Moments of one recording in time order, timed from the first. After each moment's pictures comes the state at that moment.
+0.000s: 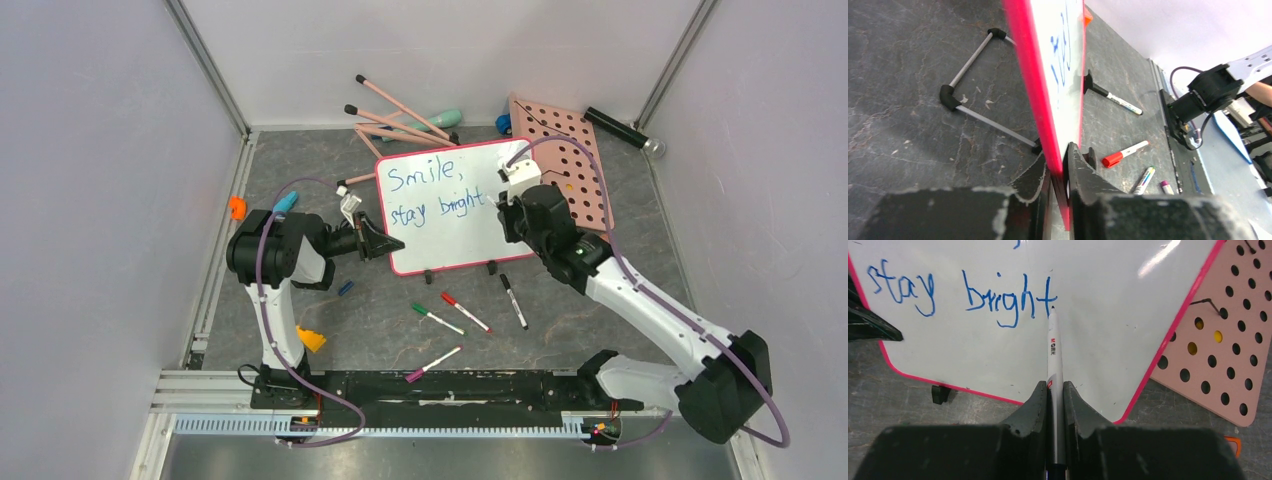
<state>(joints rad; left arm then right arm) -0.11 2.07 0.59 1.52 1.19 -0.62 0.60 1.17 0.92 -0.23 0.24 0.05</state>
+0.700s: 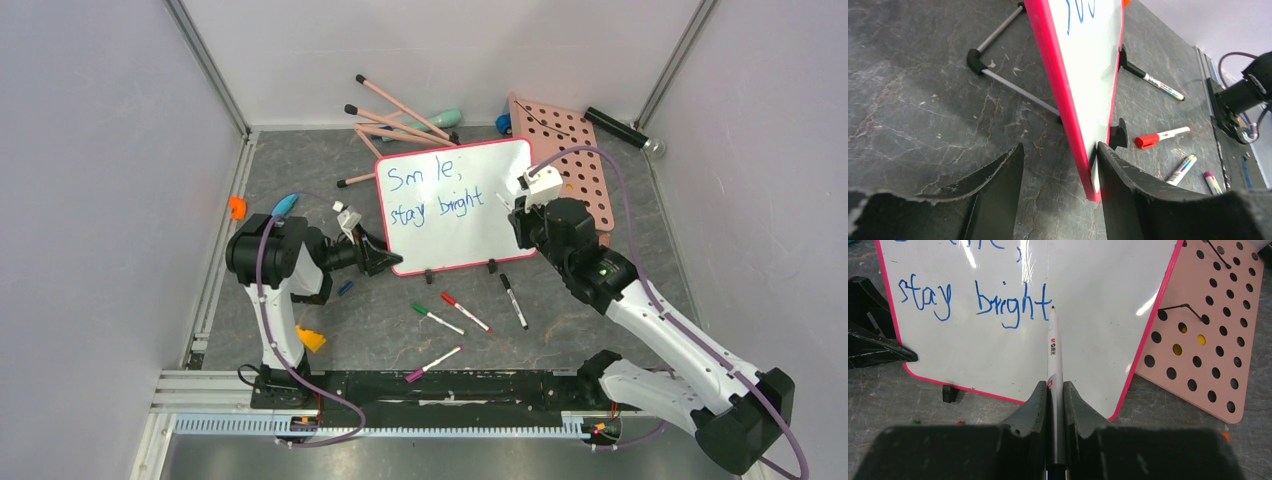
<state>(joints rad) -0.10 2.08 0.48 1.50 1.10 -0.39 0.60 0.98 0.85 -0.23 0.24 0.05</state>
